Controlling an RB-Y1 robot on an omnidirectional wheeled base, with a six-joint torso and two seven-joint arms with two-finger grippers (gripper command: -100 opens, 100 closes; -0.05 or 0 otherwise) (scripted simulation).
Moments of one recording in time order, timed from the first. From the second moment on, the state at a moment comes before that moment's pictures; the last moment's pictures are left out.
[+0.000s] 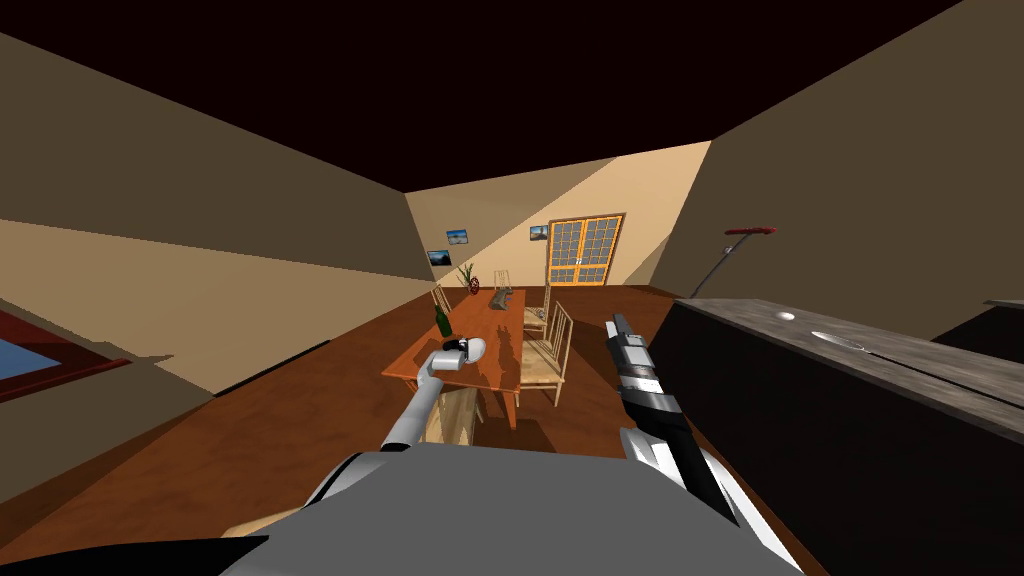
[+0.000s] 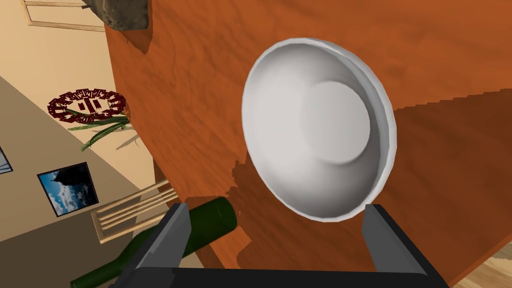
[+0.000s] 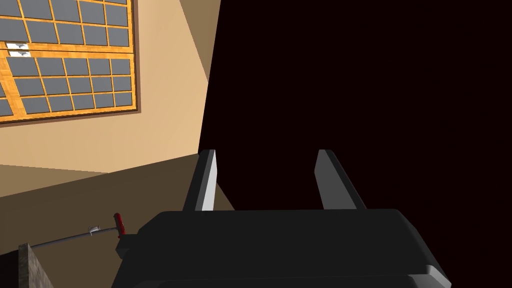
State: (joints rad) left arm -0.27 0.24 0.12 -1.29 0.05 0.75 0.21; right arm 0.50 -0.01 -0.04 -2.20 0.10 -0.43 0.03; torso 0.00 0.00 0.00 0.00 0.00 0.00
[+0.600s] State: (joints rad) left arm -0.27 0.24 0.12 -1.29 0.05 0.75 0.20; right arm 0.50 -0.01 -0.04 -2.20 0.10 -0.43 0.03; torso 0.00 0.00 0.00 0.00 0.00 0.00
